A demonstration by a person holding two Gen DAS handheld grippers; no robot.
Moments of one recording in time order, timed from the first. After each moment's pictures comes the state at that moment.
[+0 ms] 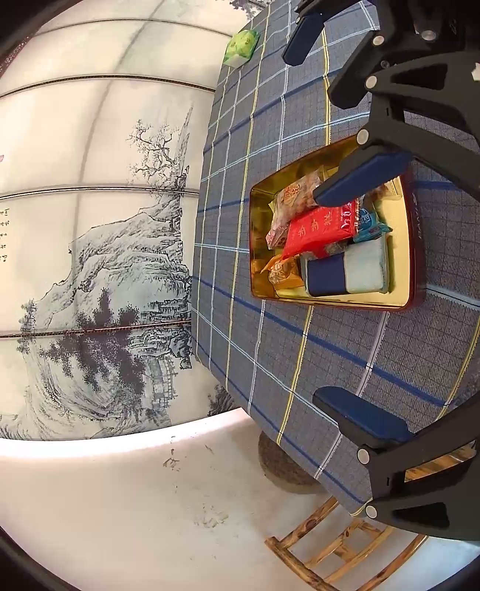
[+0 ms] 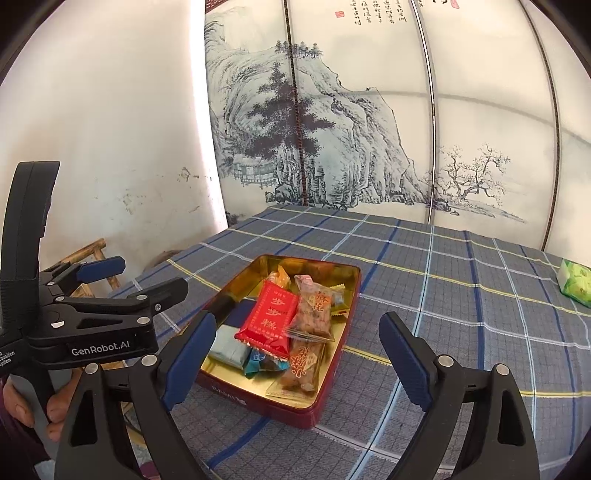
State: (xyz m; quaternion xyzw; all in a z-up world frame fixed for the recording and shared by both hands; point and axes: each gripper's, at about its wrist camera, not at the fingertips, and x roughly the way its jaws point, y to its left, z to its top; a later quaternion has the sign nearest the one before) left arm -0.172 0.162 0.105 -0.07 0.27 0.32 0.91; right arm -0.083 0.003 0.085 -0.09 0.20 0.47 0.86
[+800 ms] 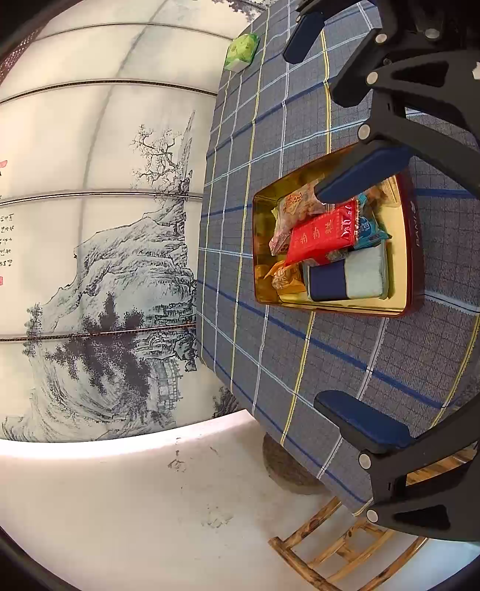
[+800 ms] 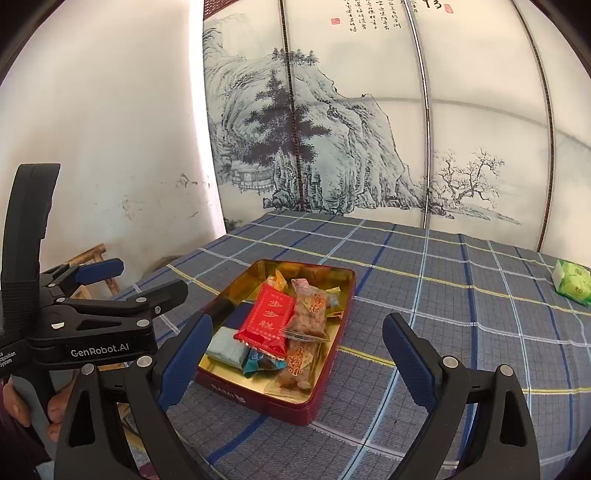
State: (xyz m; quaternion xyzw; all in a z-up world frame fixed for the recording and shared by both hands) left arm -0.174 0.152 0.108 -0.07 0.26 0.32 0.91; right arm -0.089 -0.005 0.086 -0.08 0.19 0.46 0.86
